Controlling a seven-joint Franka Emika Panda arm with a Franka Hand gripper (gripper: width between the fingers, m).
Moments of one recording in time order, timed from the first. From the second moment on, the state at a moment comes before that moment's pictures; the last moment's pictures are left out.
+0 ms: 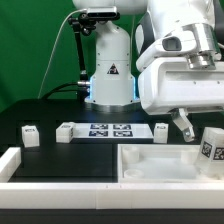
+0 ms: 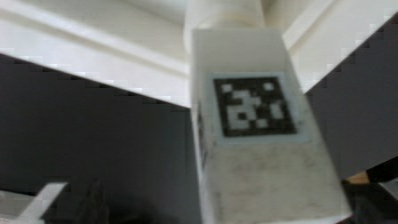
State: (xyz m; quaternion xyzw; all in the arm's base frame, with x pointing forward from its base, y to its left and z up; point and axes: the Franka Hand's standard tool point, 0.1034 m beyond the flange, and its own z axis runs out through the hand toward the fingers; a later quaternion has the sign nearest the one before) arm 0.624 0.115 0.087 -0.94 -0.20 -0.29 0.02
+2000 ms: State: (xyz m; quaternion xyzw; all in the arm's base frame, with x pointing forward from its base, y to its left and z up) arm 0.616 0.129 0.084 -0.98 -0.18 0.02 0.05
